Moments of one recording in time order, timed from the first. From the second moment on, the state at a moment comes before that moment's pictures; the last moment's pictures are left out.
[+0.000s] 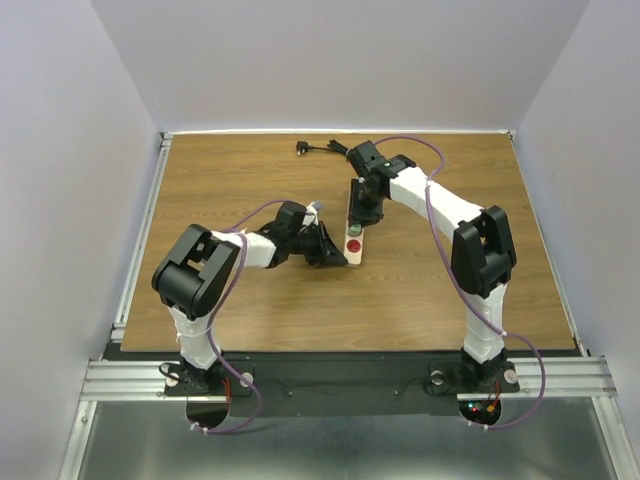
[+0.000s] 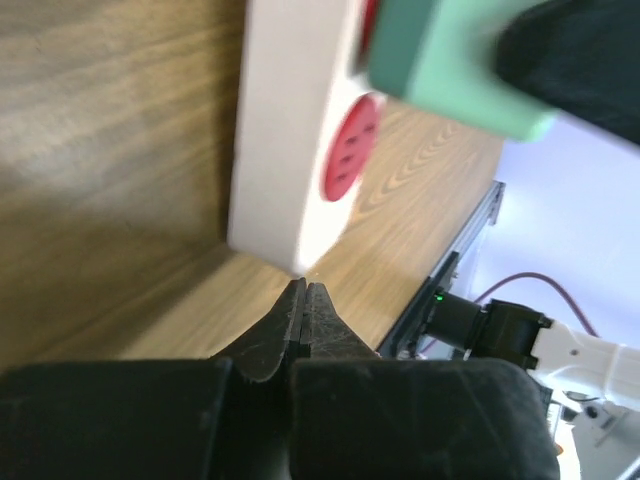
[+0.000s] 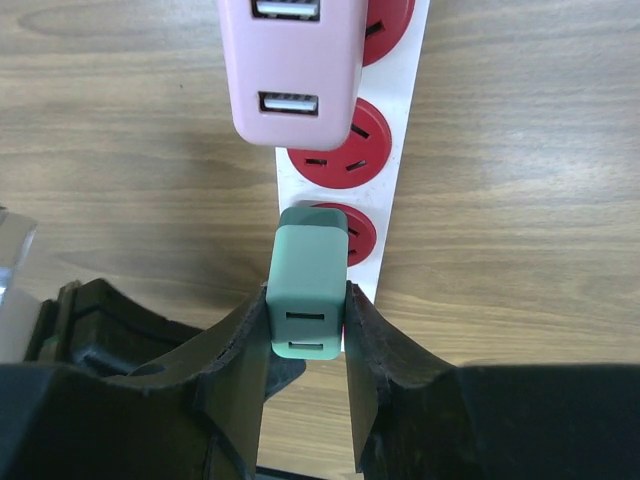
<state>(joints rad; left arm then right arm) -0.56 1.83 0.85 0.27 0.60 -0.93 0.55 2.02 1.77 -0.91 -0.01 0.65</state>
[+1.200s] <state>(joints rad) -0.61 2.08 0.94 0.64 0.70 -1.03 0.55 2.02 1.72 -0.89 -0.06 0.67</state>
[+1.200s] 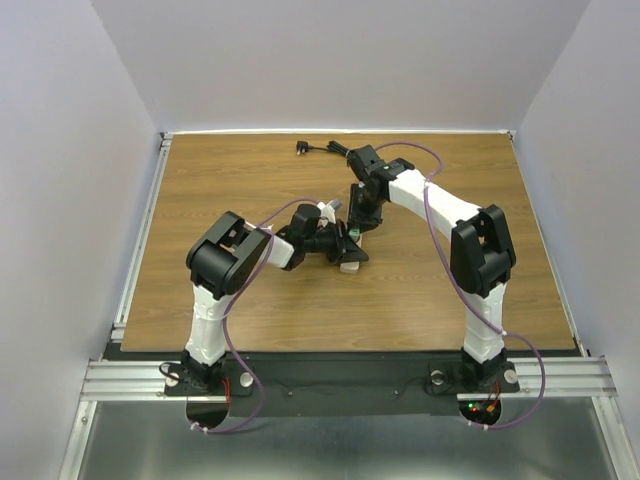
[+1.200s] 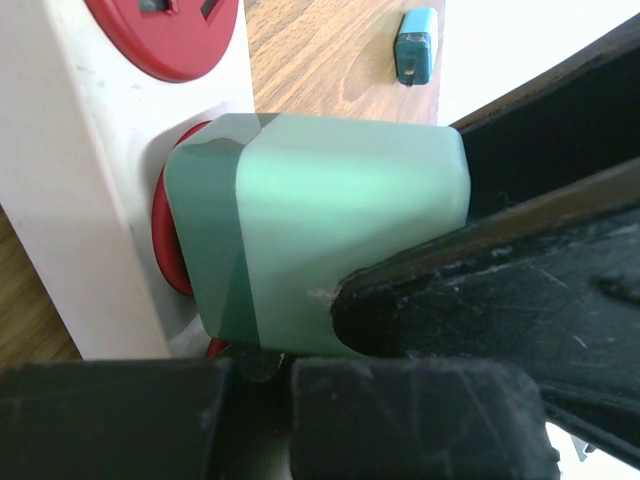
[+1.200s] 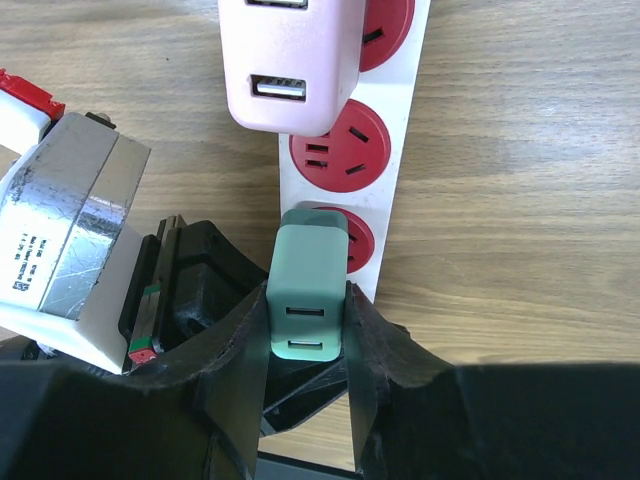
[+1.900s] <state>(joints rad) -0.60 2.11 0.93 0.74 0.74 -1.03 0.55 2.01 1.76 -0.95 -0.01 0.69</state>
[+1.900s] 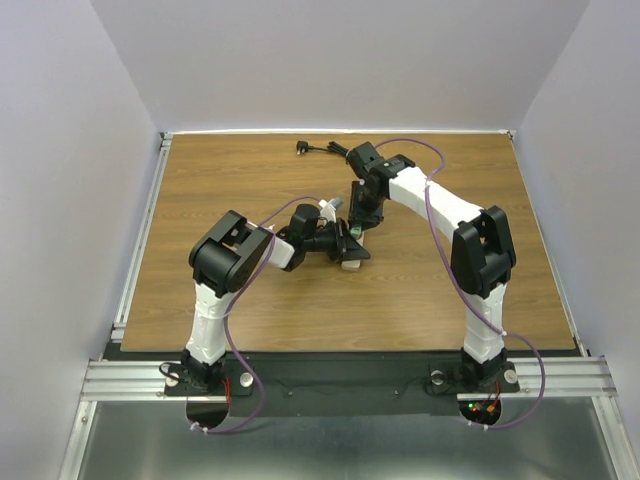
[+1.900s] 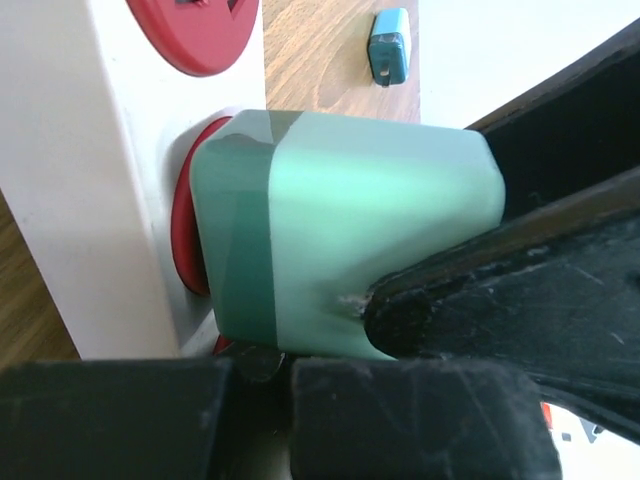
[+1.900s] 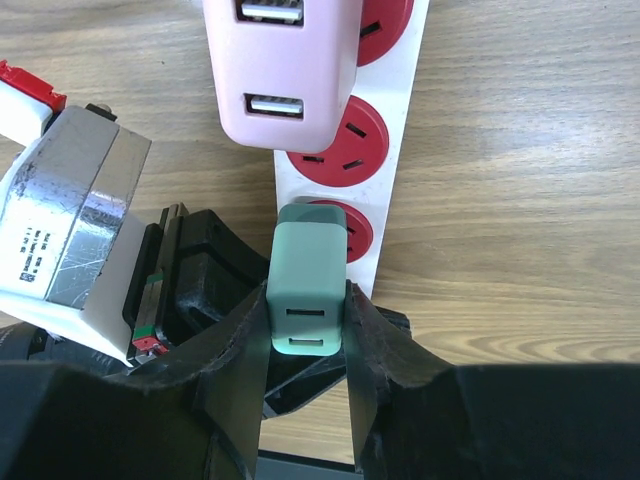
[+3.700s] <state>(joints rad) -0.61 1.69 1.07 0.18 0.55 -0.97 0.54 1.92 1.85 -0.96 -0.01 0.68</state>
